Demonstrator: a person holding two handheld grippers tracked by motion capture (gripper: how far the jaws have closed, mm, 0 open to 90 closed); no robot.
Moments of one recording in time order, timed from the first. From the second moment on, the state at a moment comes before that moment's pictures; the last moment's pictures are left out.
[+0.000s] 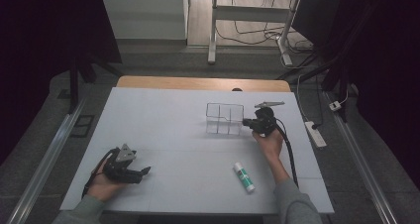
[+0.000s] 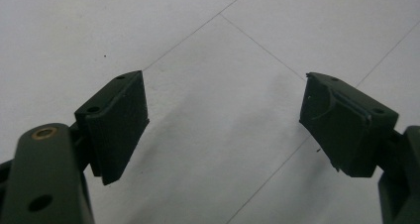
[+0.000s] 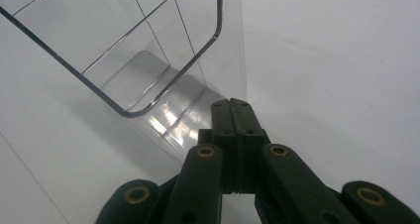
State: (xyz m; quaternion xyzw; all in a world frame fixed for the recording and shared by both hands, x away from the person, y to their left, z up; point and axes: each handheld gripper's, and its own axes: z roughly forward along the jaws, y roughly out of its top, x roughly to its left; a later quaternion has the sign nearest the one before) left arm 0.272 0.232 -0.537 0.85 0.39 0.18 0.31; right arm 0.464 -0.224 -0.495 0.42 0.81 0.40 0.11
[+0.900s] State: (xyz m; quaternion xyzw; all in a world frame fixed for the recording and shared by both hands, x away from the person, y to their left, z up) left arm 0.272 0.233 -0.537 0.85 0.39 0.18 0.31; right arm 0.472 -0.188 -0.500 0.40 0.81 0.41 0.10
